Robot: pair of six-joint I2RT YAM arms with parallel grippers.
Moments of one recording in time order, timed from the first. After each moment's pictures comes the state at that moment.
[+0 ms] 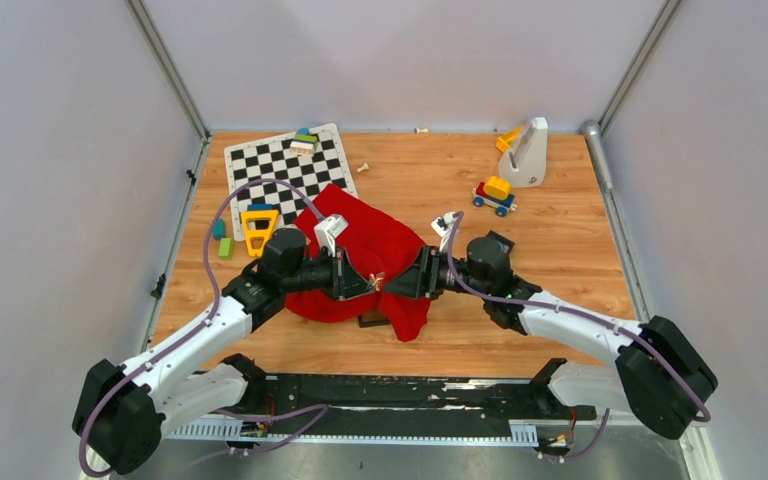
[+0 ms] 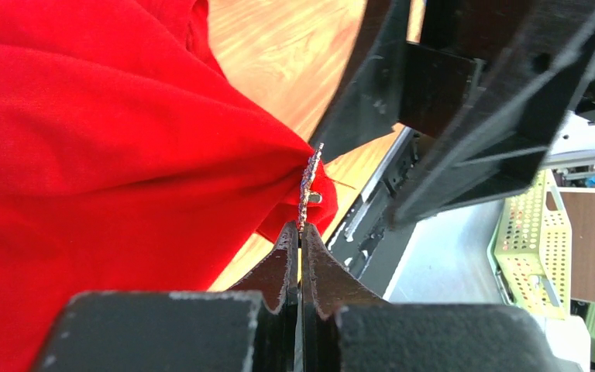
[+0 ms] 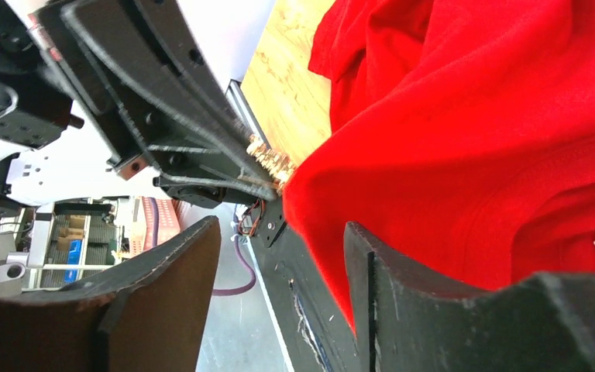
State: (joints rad) left arm -0.59 0.97 0.58 -0.06 0.57 -0.56; right arm 0.74 1.23 0.53 0.46 -0.51 0.89
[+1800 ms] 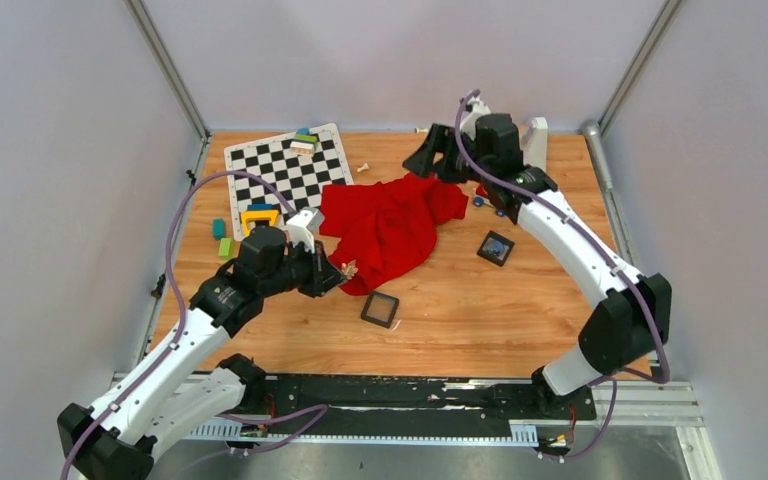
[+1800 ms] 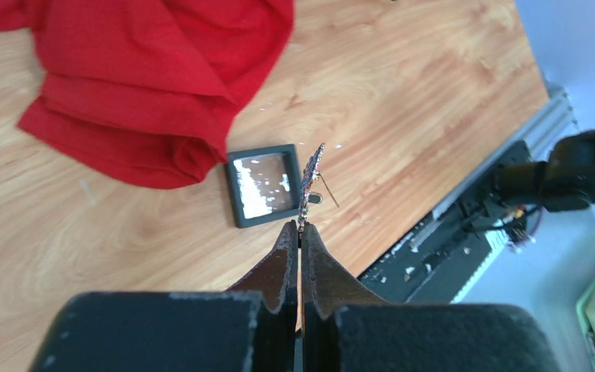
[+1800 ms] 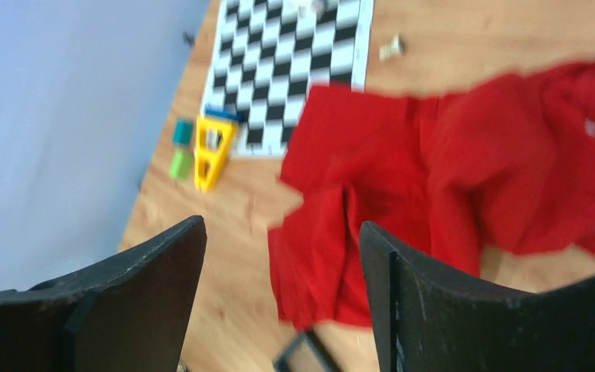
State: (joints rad) left arm -0.56 0.80 0.73 -0.47 0.26 -0.42; right arm 0.44 1.58 1.51 -0.27 -0.23 0.55
